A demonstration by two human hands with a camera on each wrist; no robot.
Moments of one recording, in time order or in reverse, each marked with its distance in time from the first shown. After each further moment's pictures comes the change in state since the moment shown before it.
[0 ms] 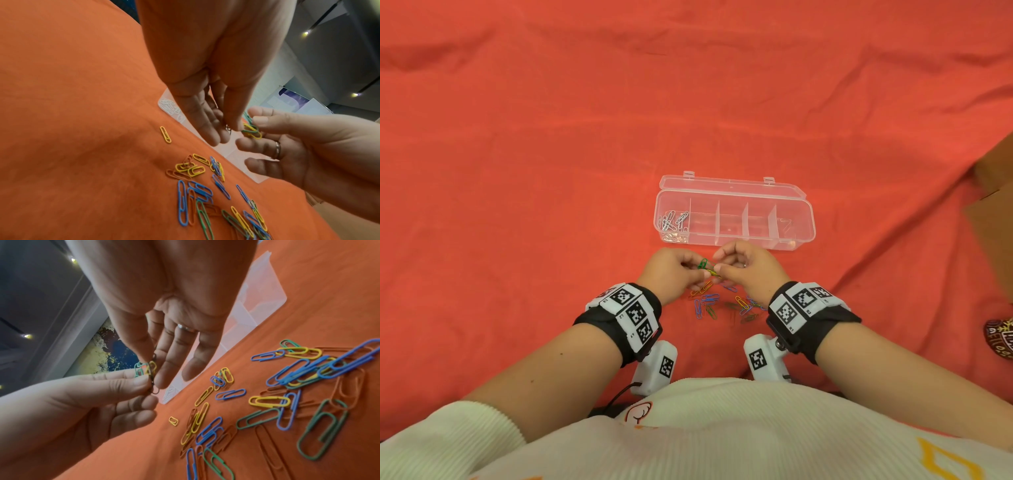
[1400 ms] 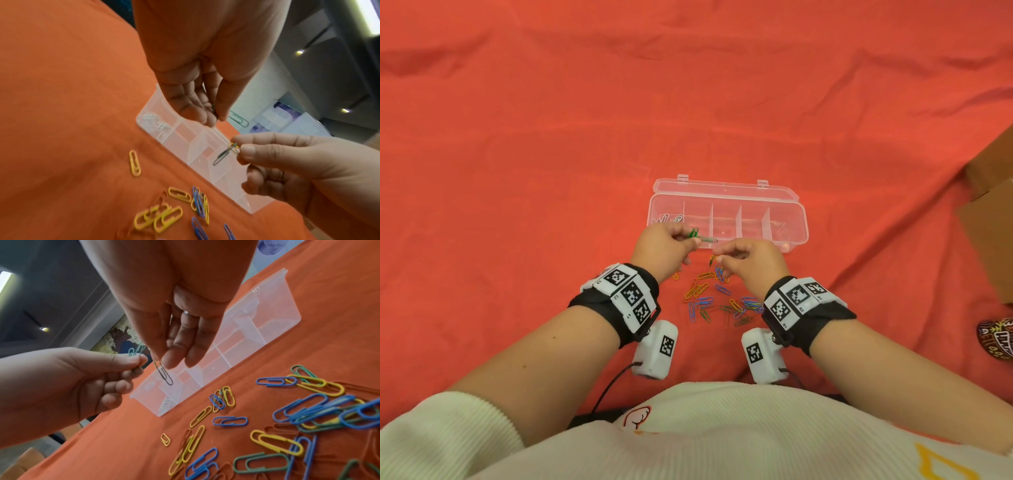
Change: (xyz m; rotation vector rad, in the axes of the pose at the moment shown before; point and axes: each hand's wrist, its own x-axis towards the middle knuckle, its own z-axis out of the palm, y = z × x) left_hand 0.014 0.035 -0.007 0.084 0.258 0.058; right_hand 0.007 -0.004 -0.011 -0.266 0.196 -0.008
